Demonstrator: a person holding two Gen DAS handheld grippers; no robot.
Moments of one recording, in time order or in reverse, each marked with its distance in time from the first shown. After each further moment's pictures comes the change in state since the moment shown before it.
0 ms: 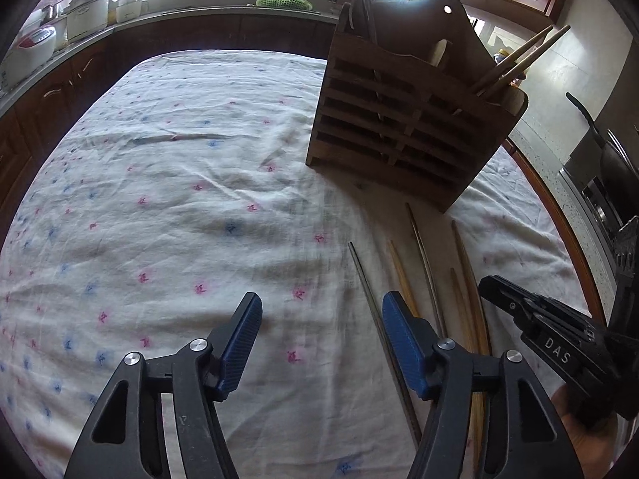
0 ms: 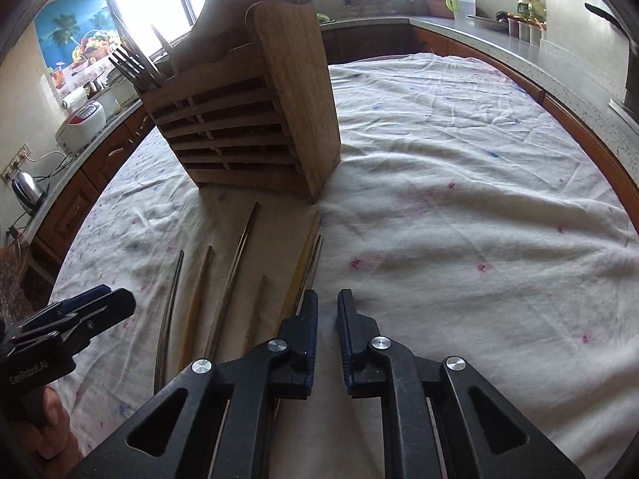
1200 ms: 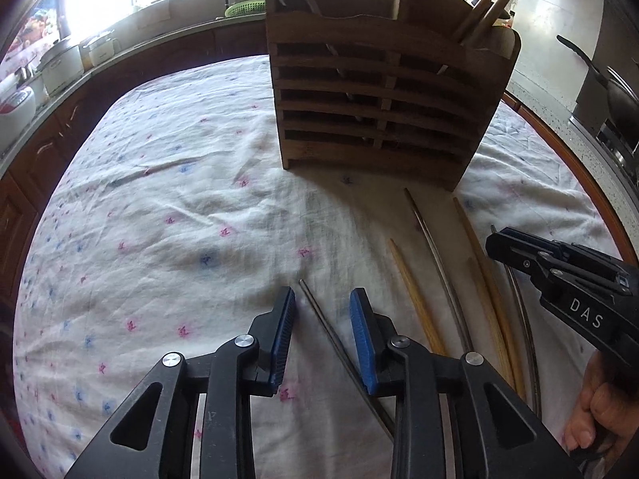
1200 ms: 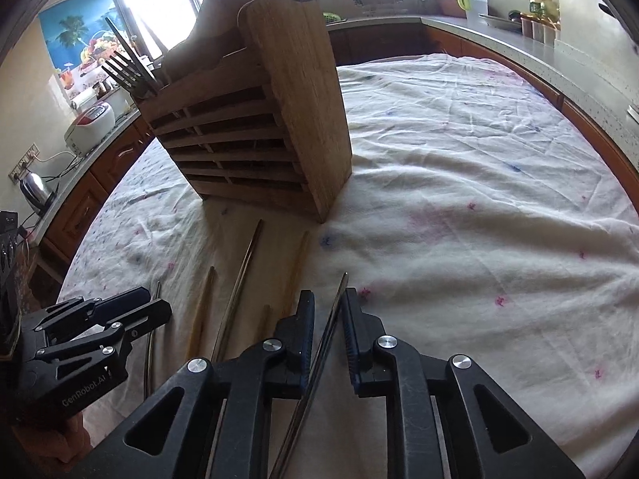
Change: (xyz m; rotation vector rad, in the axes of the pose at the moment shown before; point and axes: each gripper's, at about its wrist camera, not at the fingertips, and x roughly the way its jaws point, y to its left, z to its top) left arm 0.032 -0.034 0.010 0.184 0.004 0.117; right arm 0.016 -0.001 0.018 -0.022 -0.002 0.031
